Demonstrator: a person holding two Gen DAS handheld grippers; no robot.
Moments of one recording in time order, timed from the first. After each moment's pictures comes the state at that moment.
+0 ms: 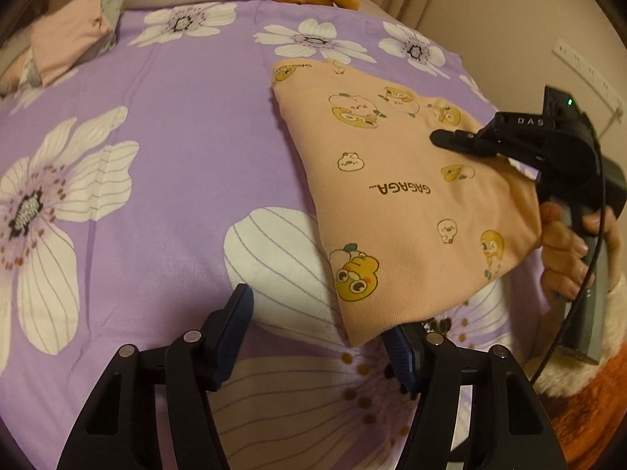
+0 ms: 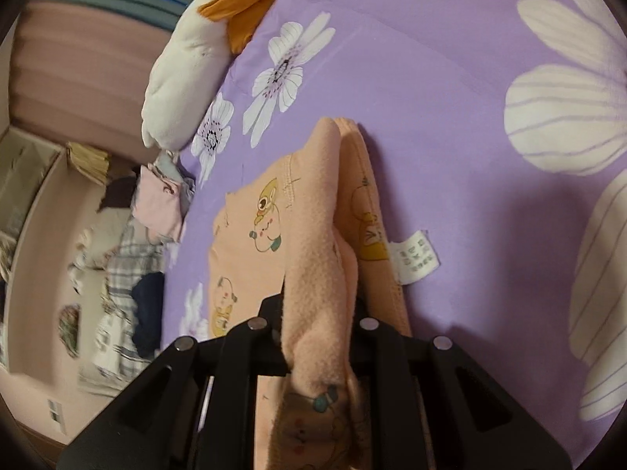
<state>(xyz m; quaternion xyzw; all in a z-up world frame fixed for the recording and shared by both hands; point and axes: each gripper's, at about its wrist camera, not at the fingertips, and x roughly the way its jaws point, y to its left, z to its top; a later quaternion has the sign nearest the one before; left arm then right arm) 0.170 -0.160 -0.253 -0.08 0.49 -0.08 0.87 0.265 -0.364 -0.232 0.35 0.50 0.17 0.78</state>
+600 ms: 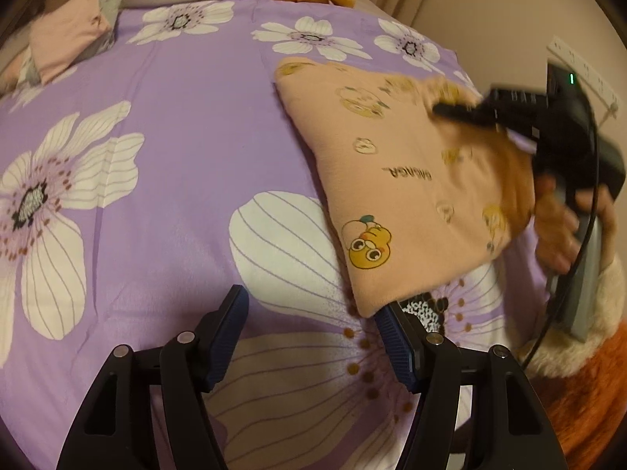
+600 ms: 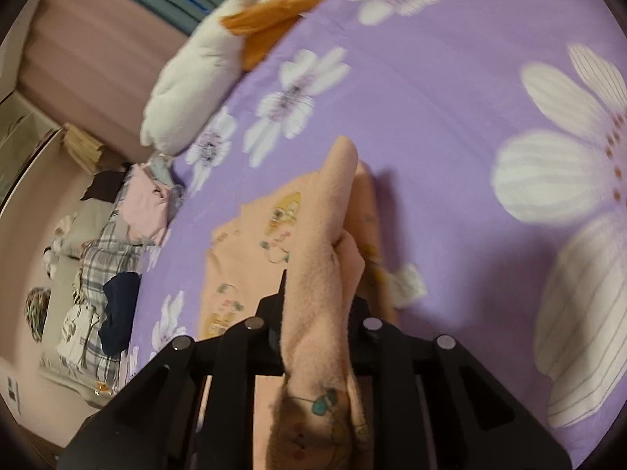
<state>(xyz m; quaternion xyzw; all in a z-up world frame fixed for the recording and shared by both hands) 0.156 -0.153 -0.250 -0.08 0.49 -0.10 0.86 0.262 -0.363 -0.211 0.29 0.45 0.15 0.83</state>
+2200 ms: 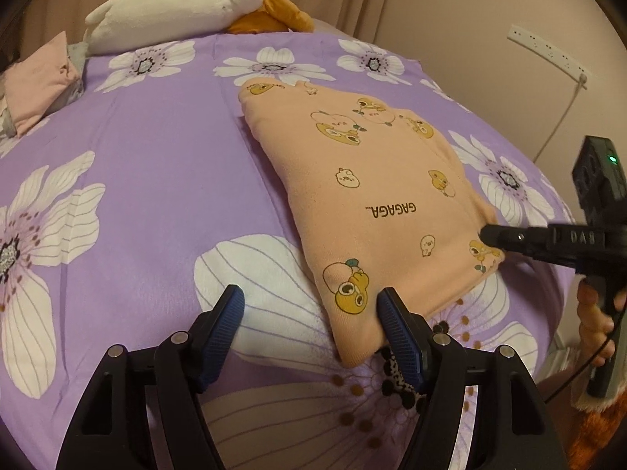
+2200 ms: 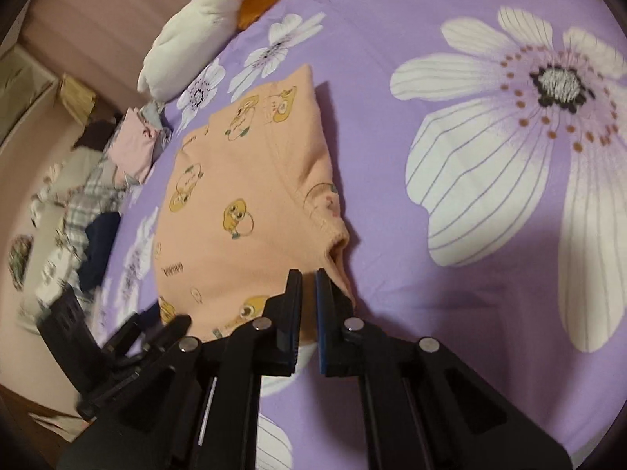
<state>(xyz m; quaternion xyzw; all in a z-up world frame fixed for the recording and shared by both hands) 0.168 -0.163 -0.257 -0.05 0.42 -0.14 0.89 0.167 -0.391 -0.231 0.21 0.50 0.16 0.82</state>
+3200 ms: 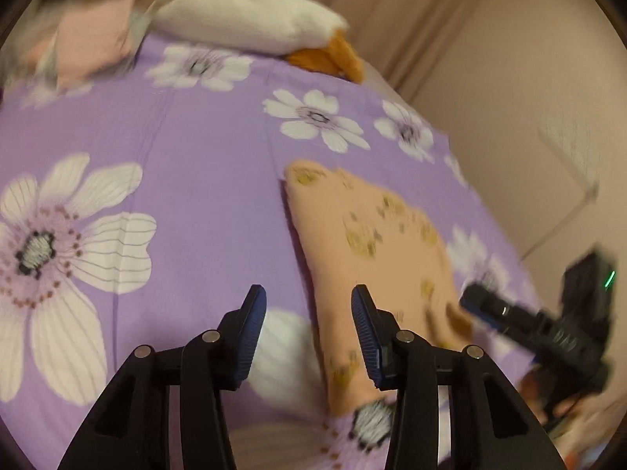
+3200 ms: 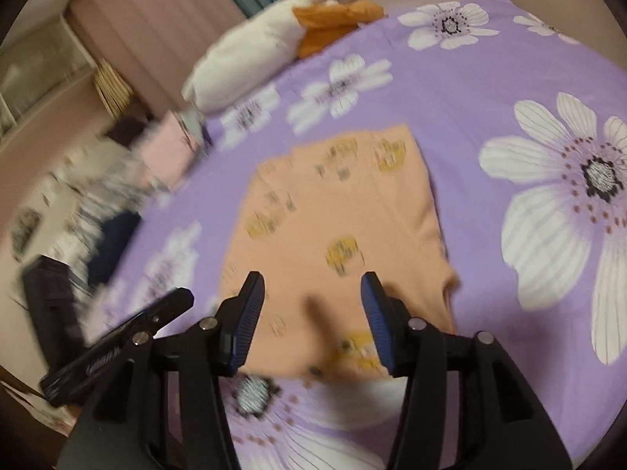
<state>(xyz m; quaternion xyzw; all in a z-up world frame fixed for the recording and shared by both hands) 0.190 -0.095 -0.200 -0.23 0.40 -0.10 0.88 0.184 -0.353 -0.185 0.20 0.42 0.19 0.86</state>
